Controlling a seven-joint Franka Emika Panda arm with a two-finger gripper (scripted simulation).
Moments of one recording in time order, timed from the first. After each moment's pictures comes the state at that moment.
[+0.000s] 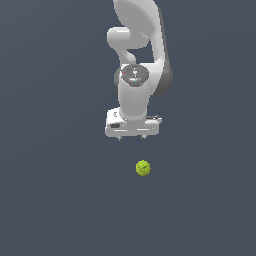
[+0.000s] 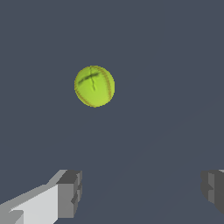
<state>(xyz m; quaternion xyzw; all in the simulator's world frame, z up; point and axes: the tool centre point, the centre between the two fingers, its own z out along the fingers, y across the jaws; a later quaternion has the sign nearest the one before) -0.002 0.015 0.158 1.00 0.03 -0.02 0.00</state>
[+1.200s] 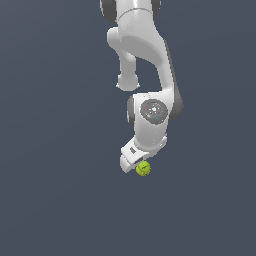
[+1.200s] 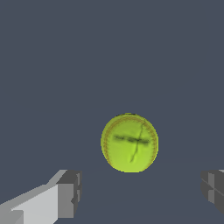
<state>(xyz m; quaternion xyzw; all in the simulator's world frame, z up) 0.070 0.062 0.100 0.95 0.30 0.00 0.00</state>
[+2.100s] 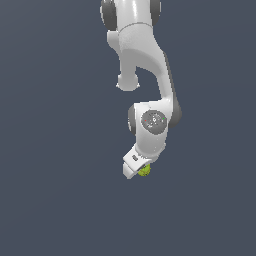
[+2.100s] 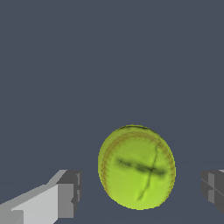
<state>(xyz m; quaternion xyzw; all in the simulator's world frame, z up) 0.078 0.068 0.069 0.94 0.34 0.00 0.00</state>
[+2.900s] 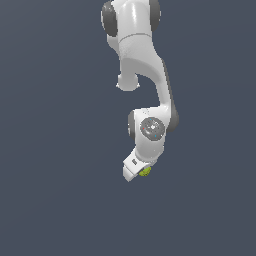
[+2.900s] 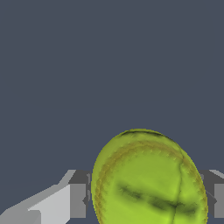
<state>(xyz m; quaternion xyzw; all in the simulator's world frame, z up) 0.079 0.068 0.041 0.94 0.34 0.00 0.00</state>
